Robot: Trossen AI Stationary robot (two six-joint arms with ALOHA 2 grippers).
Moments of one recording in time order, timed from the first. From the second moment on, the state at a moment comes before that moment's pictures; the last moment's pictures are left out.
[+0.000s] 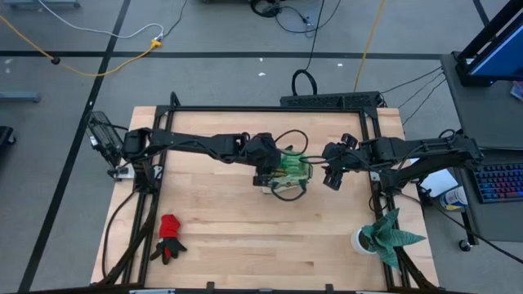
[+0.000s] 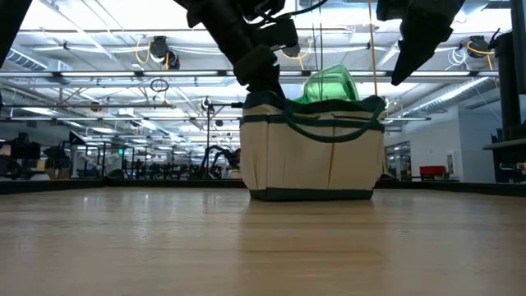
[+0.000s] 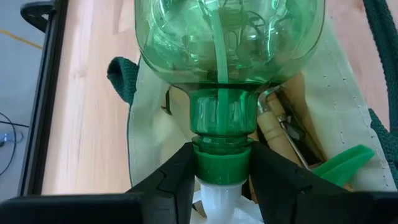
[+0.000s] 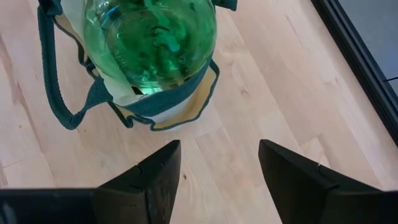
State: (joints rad) left arm 0.09 1.84 1.44 -0.45 -0.11 0.31; right arm 0.07 1.10 1.04 -1.02 0.34 0.41
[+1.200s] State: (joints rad) left arm 0.12 1.88 1.44 -0.58 -0.08 0.34; right arm 0.07 1.10 1.04 -0.96 0.34 0.40
